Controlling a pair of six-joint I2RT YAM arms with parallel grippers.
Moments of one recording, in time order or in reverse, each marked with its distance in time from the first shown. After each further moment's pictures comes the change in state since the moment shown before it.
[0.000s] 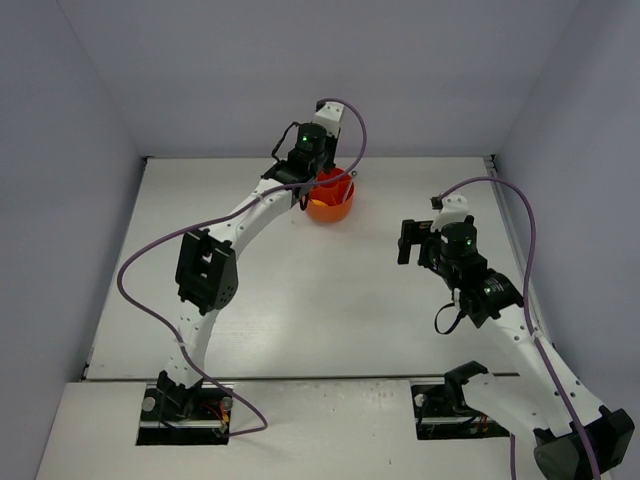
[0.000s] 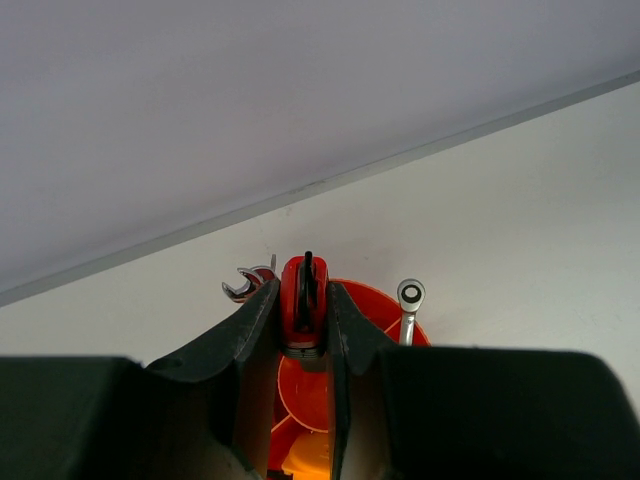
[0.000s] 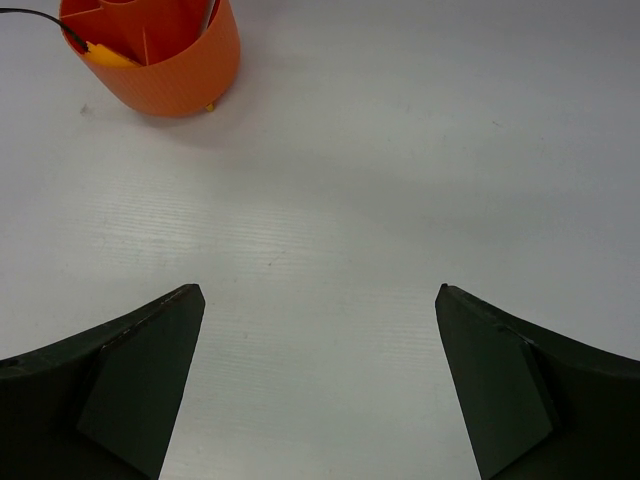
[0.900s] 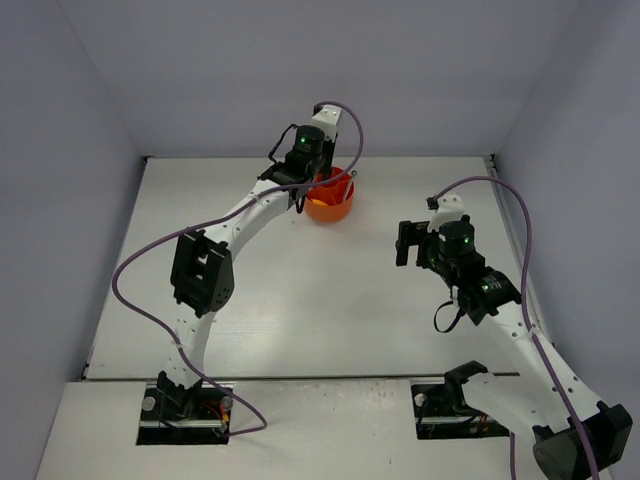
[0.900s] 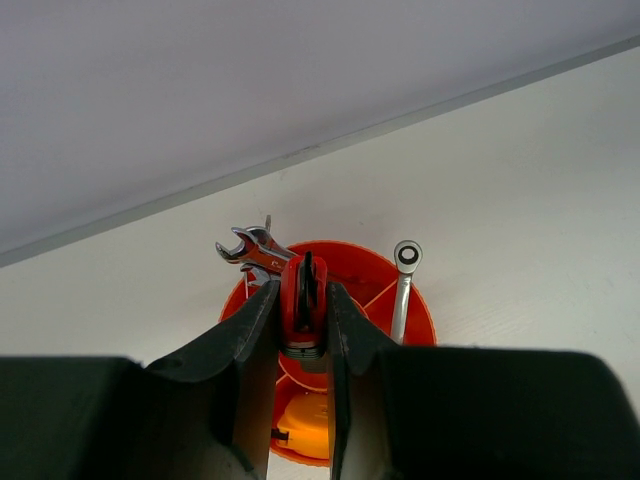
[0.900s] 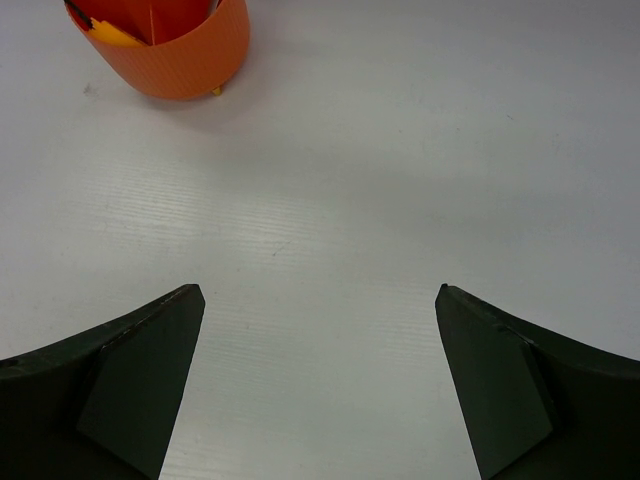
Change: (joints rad) left arm 0.002 -0.044 -0.055 -0.053 0.012 -0.029; right arm -0.004 0.018 0.000 -0.005 -0.034 -0.016
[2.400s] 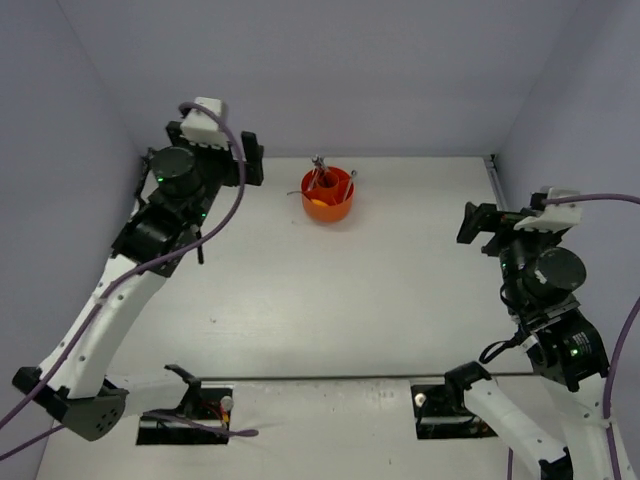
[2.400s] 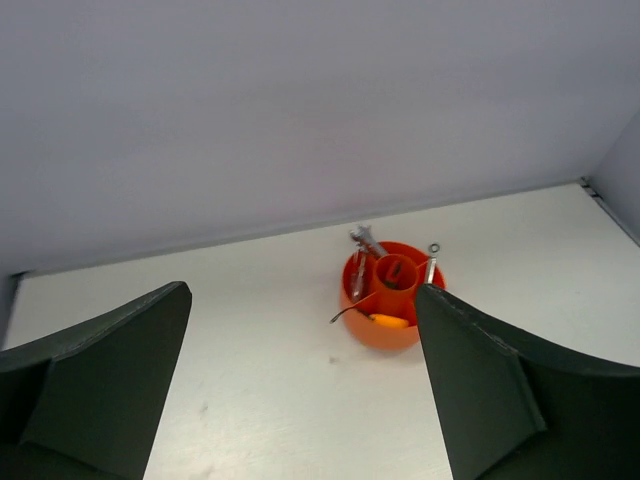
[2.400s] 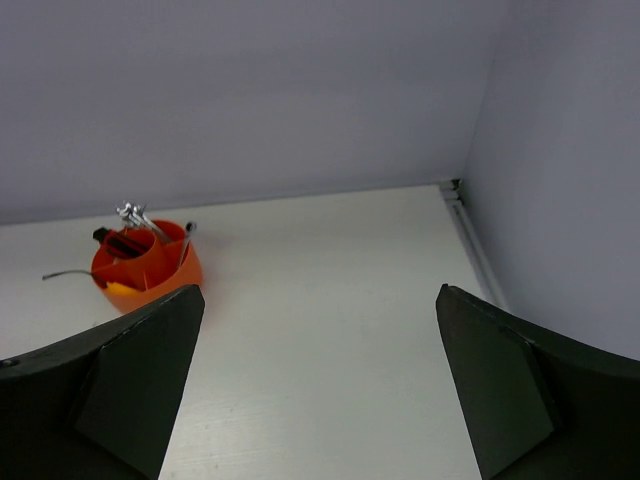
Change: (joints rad) left arm 0.043 -0.938 -0.472 -0.193 -0.094 0.014; right arm -0.012 -0.251 0.359 -0.110 0.265 -0.107
